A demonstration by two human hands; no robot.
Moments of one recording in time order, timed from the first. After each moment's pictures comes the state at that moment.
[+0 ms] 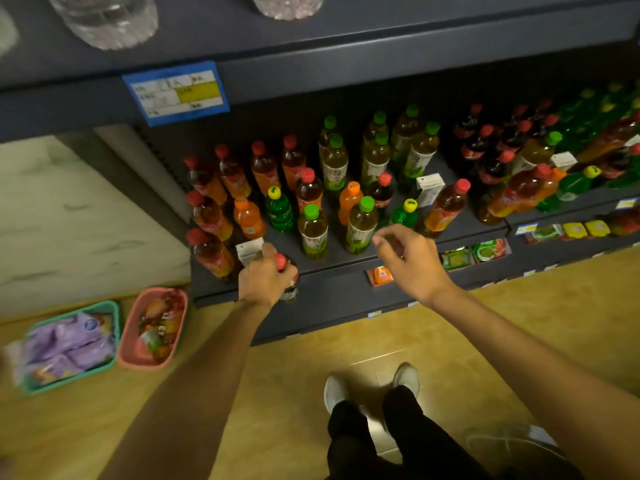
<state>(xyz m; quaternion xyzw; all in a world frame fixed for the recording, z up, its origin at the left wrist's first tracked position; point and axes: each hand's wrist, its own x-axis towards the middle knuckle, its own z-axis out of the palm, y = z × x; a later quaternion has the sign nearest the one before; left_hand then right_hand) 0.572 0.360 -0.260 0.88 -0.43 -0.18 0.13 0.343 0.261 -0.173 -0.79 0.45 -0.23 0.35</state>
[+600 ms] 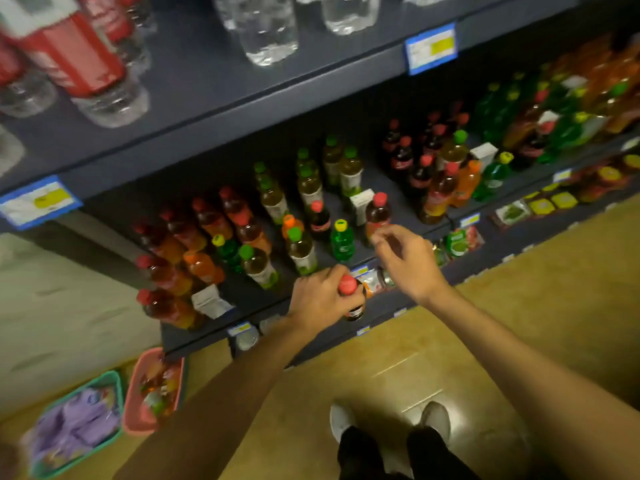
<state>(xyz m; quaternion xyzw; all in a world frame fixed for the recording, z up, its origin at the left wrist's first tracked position) 0.372 0.287 -0.193 0.70 -0.68 -0.04 0.21 0.214 0.216 -0.157 -0.70 0.51 -0.34 0.37</state>
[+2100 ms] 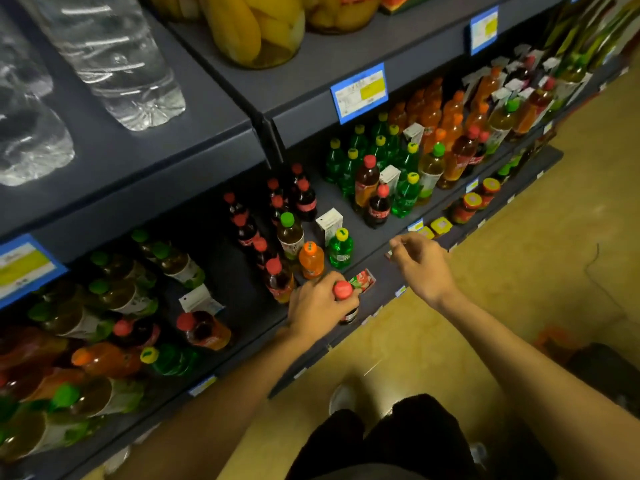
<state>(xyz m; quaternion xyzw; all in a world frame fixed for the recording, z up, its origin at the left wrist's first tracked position) 0.084 -0.013 -0.218 0.65 -0.70 -0.19 0.24 -0.113 -0.065 -0.186 -0.61 0.65 -0.33 0.32</state>
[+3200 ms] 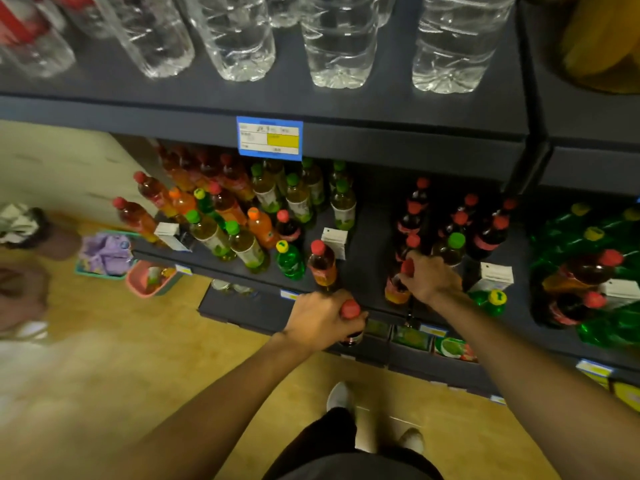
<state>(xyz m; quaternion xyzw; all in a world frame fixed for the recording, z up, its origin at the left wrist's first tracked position) 0.149 0.090 -0.203 0.87 -0.46 -0.04 0.18 0.075 -0.127 -0.224 -0.91 0.37 0.09 0.16</state>
